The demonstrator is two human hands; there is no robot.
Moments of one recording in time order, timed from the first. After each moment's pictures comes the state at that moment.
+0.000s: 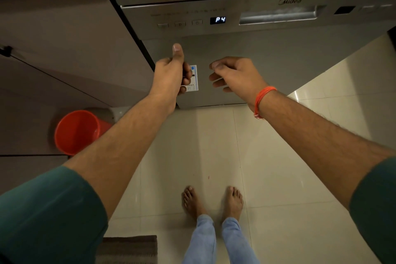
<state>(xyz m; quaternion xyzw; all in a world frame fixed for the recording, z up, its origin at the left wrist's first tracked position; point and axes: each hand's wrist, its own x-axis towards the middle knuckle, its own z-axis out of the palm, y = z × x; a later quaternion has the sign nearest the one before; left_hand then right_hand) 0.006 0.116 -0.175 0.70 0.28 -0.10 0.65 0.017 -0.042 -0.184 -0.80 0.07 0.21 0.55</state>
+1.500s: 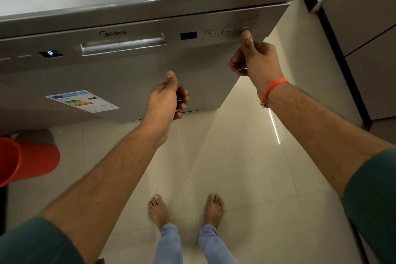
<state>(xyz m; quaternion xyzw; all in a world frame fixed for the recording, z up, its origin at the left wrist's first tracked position) 0.033 -0.160 -0.190 0.69 0.30 -0.17 0.64 0.094 -0.353 -0.187 -0.79 0.19 0.04 0.58</state>
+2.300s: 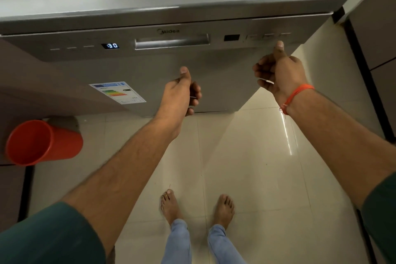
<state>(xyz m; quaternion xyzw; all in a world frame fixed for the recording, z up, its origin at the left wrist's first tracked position) 0.018 -0.110 -0.166 0.68 0.30 -0.16 0.66 0.076 -0.323 -0.173 -0.69 0.29 0.09 0.66</state>
